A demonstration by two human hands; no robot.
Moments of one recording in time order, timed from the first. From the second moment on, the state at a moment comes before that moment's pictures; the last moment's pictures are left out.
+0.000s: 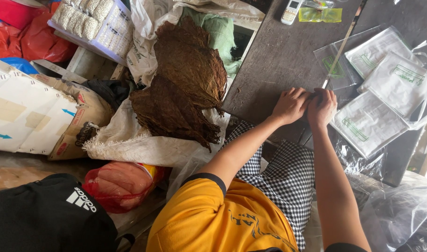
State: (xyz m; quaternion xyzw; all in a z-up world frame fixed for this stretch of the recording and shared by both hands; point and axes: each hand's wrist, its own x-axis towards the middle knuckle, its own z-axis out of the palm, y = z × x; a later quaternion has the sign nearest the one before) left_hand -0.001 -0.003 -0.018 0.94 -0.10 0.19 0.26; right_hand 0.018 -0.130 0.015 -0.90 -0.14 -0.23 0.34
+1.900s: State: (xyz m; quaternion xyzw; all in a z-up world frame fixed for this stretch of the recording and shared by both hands) left_hand -0.006 -0.007 -0.003 0.95 -0.02 0.22 0.23; right_hand 0.030 -0.121 0.006 -0.95 -0.11 -0.16 0.26
